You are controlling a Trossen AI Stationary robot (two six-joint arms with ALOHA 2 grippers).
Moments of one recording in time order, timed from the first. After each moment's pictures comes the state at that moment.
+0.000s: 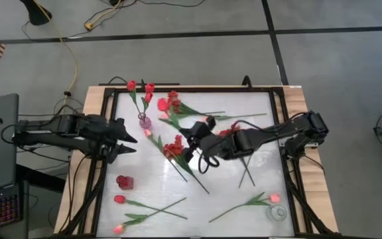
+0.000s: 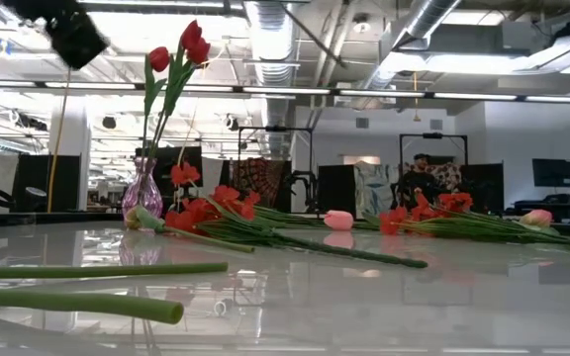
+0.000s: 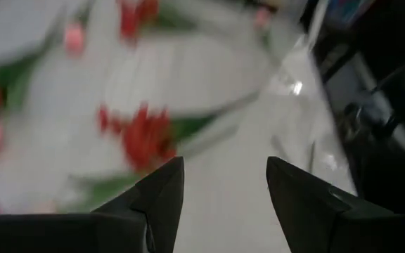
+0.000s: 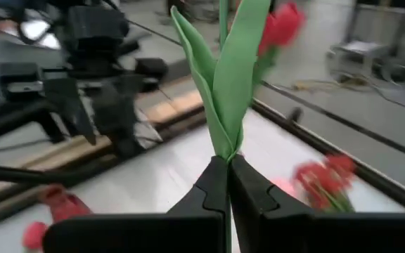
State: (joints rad) left arm -0.02 0.53 0.73 -0.71 0.10 -0.30; right arm 0.24 1.71 1.57 -0.22 0.74 0.36
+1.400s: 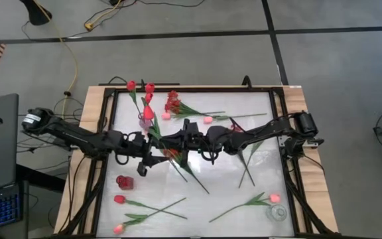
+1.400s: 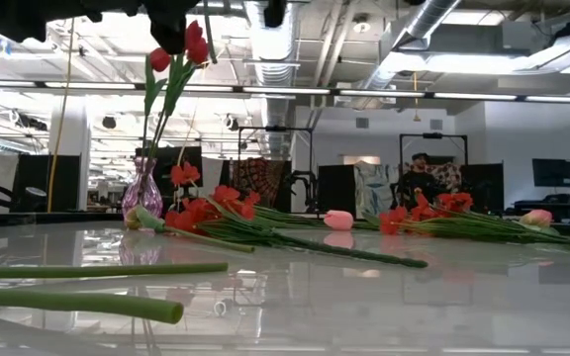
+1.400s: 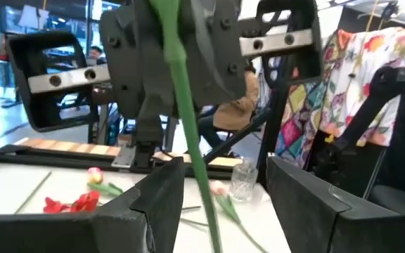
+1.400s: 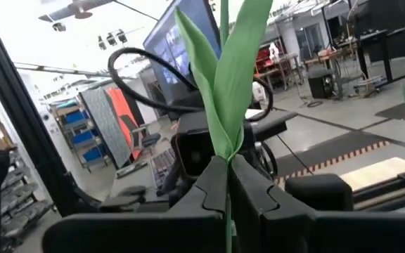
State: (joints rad) left arm -0.21 1.08 0.43 0.80 -0.09 -0.16; right arm 0.15 1.82 1.29 0.73 0.21 0.31
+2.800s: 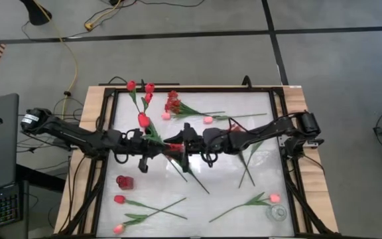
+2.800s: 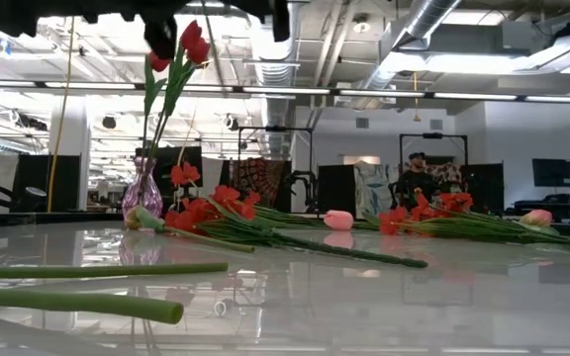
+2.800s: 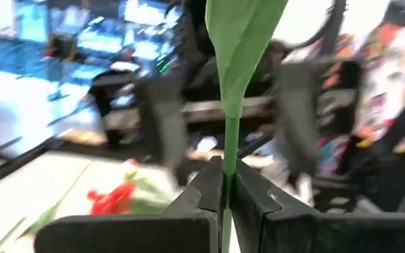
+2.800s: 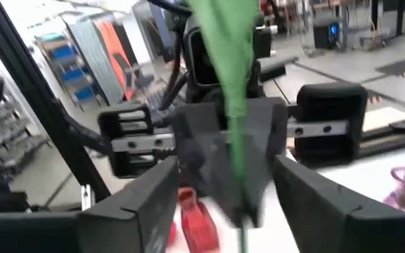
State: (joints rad) left arm -0.21 1.02 0.44 0.68 -0.21 -0.16; right arm 0.15 1.78 1.29 0.46 0.15 0.28
